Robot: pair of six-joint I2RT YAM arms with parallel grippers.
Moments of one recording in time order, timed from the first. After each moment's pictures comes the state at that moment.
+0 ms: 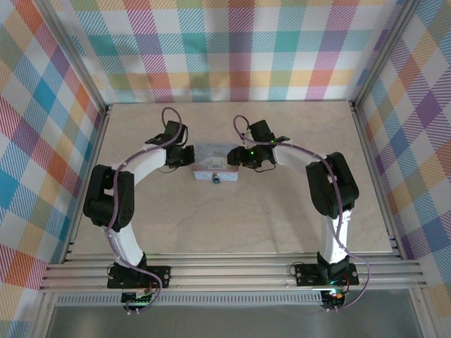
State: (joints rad) left arm -0.31 1.80 1.24 -0.48 0.05 -0.43; right arm 0.50 1.97 1.36 -0.37 -0.46 0.47
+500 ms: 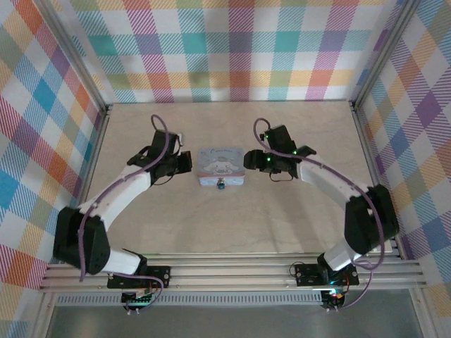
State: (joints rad) left arm -0.36 1.37 1.02 -0.48 0.11 -0.42; right arm 0.54 1.53 1.12 -0.48 -0.17 0.55
